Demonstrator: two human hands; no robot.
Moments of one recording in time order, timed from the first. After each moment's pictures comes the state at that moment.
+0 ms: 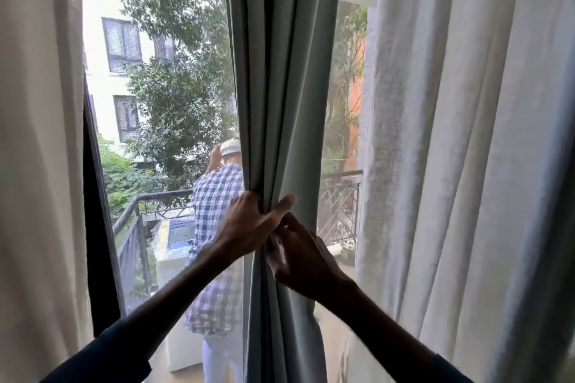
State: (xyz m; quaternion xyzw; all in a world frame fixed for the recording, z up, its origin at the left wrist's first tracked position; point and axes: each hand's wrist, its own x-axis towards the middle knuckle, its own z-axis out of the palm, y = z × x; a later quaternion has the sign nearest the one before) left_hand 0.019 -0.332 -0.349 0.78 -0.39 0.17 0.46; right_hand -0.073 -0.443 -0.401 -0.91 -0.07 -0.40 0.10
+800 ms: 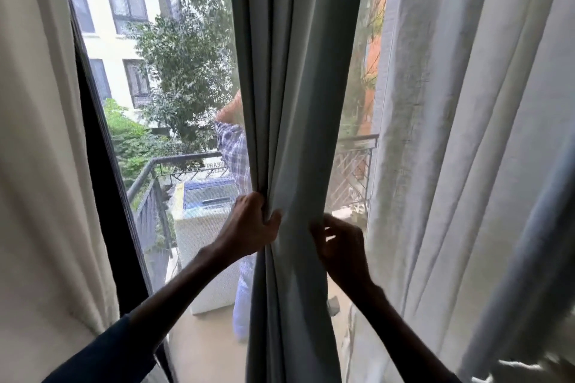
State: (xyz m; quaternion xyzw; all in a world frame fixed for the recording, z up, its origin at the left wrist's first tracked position) left_hand 0.027 -0.318 -0.430 0.81 -0.41 0.20 0.36; right_hand -0.099 -0.476 -0.481 -0.82 0.06 -0.47 0.32
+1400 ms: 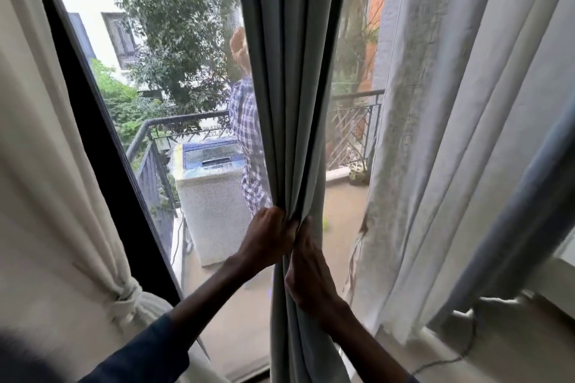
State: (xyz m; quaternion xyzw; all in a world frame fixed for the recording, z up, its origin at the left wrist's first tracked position) left_hand -0.023 -0.322 -0.529 0.81 -0.41 0.13 0.39; right_hand -0.120 -0.396 -0.596 -0.92 0.14 -0.22 0.30
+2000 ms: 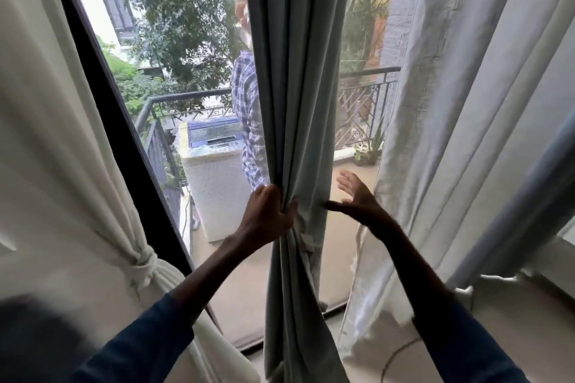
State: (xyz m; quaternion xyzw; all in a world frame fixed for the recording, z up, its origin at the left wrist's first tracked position) left_hand -0.015 -0.294 -0.534 0.84 -0.40 0.13 0.36; right_hand -0.101 -0.513 -0.563 -0.79 0.15 -0.16 0.58
